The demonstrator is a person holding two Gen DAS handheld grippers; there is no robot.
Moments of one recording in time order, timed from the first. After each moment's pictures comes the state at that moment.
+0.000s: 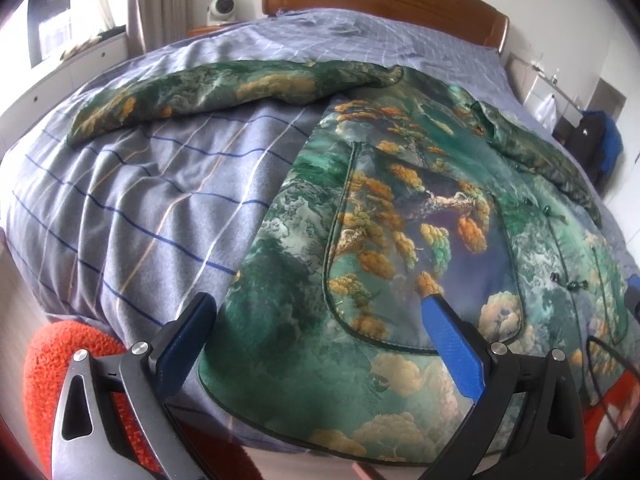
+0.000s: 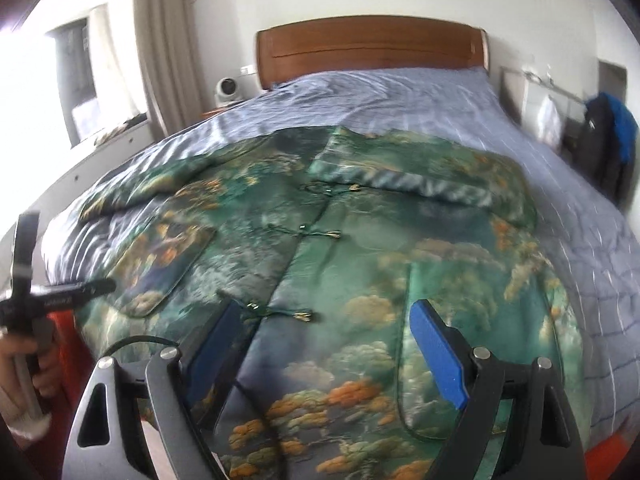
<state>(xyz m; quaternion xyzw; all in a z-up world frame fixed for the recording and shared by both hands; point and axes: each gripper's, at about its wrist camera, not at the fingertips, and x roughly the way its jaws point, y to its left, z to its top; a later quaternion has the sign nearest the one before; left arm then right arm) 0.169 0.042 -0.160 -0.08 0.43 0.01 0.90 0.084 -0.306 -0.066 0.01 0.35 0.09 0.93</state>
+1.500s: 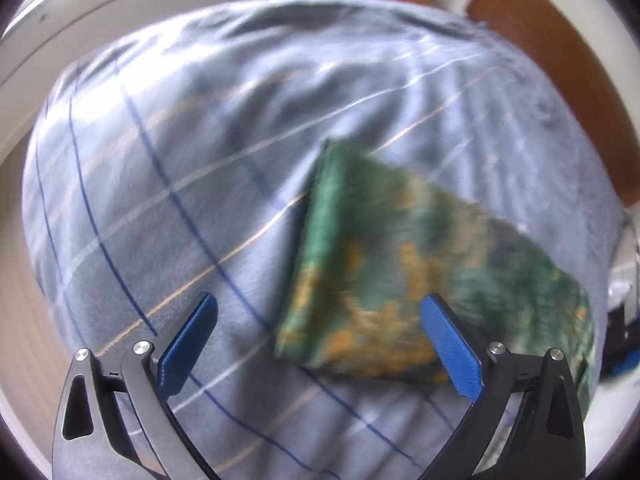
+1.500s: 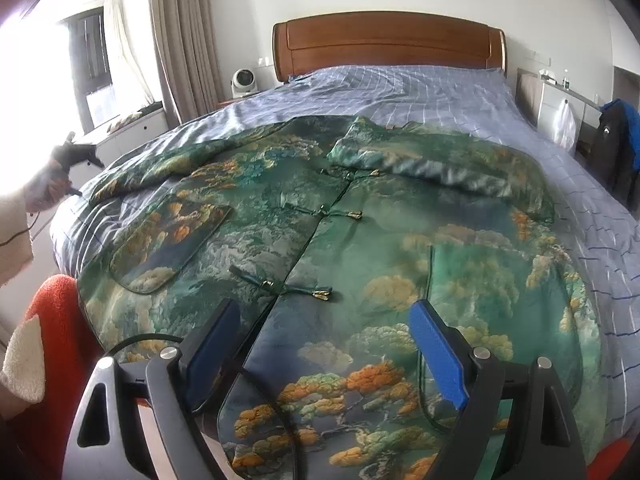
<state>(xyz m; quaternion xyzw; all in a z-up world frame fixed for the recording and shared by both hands) 0.347 0.388 -0.159 -0.31 0.50 0.20 0.78 0.081 -0.299 -0.080 0.00 0.36 0.12 0.92</state>
